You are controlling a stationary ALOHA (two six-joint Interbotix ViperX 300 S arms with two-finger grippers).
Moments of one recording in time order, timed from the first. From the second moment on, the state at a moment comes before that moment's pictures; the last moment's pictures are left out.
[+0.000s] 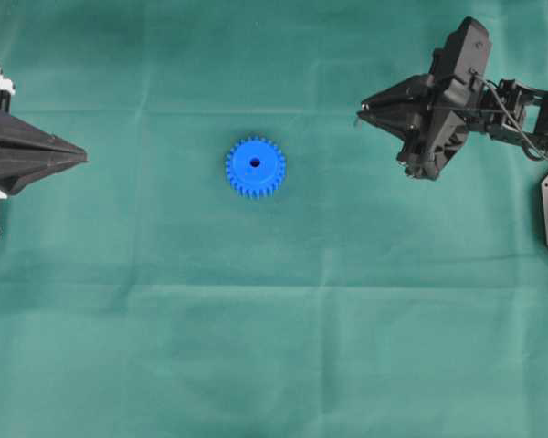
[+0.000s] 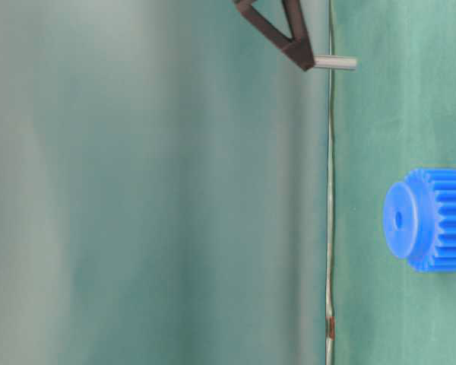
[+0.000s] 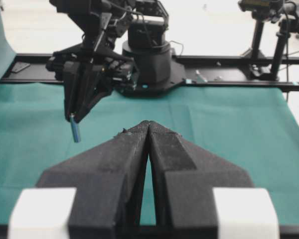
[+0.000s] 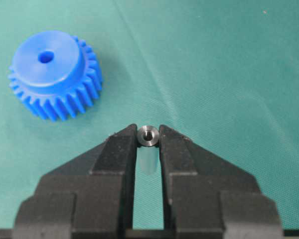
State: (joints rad) left arm 0.00 -0.97 1.18 0.01 -0.24 -0.01; right arm -0.28 -0.27 1.06 0.13 -0.30 -0.01
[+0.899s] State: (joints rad) left arm 0.00 -0.97 1.18 0.01 -0.24 -0.01; right arm -0.14 0.01 0.72 0.12 -0.29 -0.01
